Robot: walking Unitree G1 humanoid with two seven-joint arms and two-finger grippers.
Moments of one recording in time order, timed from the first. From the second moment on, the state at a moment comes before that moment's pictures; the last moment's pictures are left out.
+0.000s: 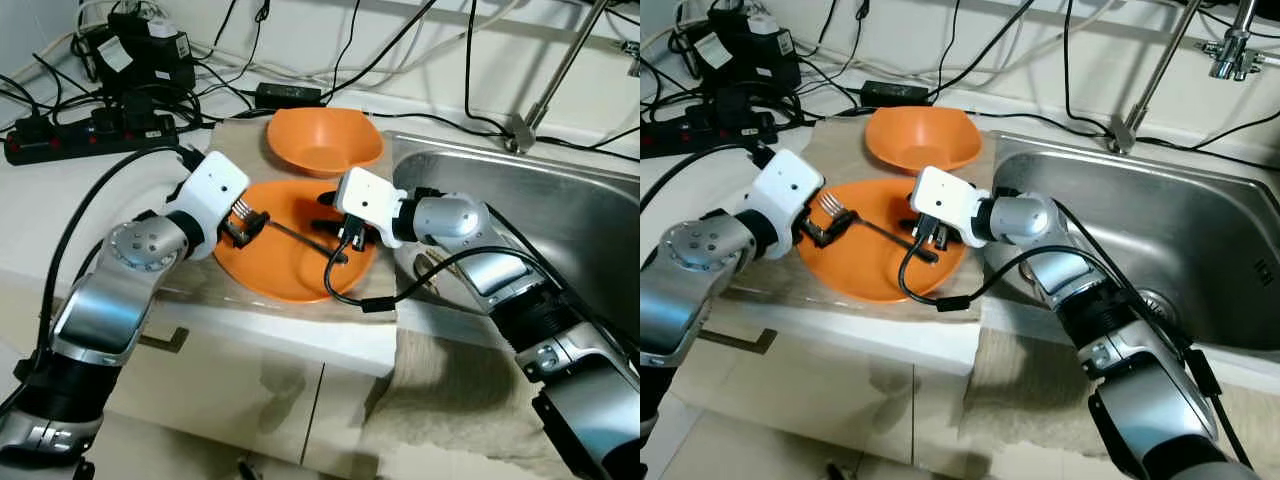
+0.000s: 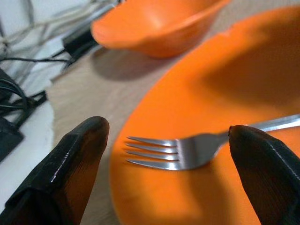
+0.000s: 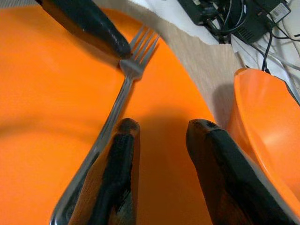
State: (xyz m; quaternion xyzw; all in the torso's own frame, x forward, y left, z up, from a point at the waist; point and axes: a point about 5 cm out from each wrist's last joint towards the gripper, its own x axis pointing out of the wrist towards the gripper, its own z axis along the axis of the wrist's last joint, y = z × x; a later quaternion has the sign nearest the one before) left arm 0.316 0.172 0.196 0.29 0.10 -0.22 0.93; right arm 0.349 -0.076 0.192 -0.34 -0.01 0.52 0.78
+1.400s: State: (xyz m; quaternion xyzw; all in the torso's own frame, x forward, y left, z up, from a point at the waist) left arm 0.349 0.150 0.183 0.31 0.13 -0.21 0.92; right arm 0.341 -0.070 0.209 -0.38 -0.06 0.54 0.75
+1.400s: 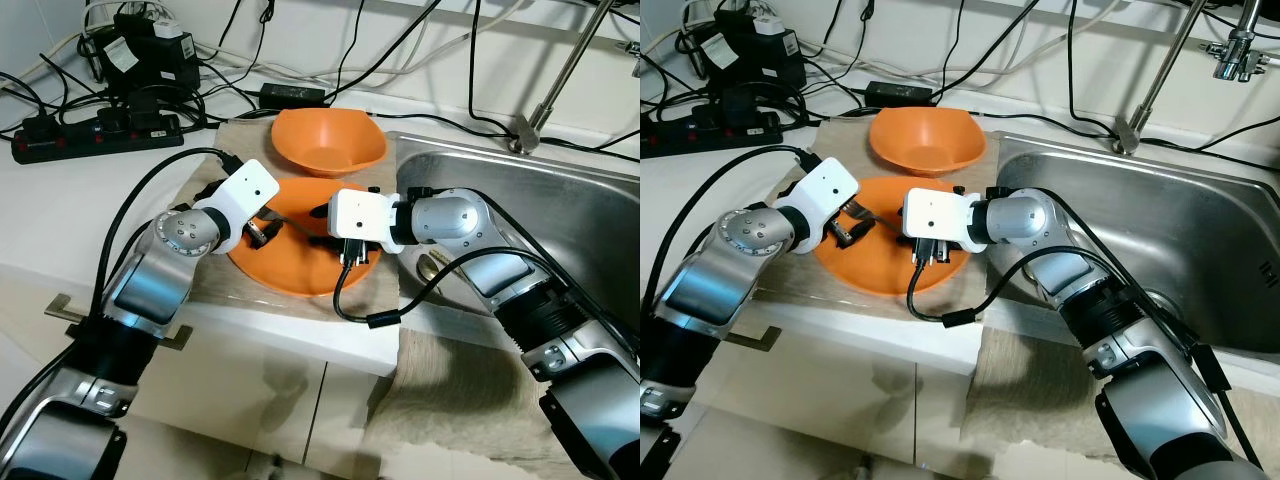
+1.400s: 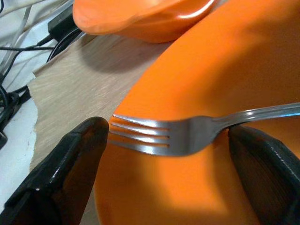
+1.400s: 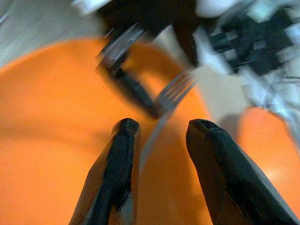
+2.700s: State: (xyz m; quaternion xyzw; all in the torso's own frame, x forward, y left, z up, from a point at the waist) left arm 0.288 0.199 0.216 0.20 0.11 -0.36 0.91; right arm 0.373 -0.075 0.189 -0.38 -0.01 0.43 0.82
